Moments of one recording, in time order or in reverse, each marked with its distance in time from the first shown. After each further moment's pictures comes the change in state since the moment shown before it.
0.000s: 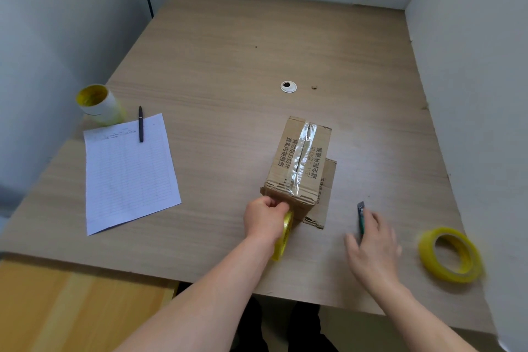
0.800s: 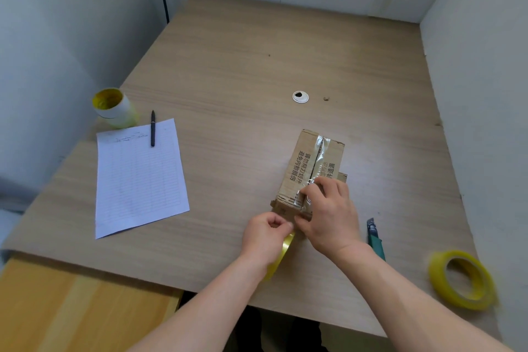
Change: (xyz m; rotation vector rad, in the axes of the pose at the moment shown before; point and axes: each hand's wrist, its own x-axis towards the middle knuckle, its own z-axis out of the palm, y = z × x) left_hand -0.005 0.001 -0.028 0.085 -0.172 0.061; right_hand 0.042 -0.111 -0.006 -0.061 0.109 -0.597
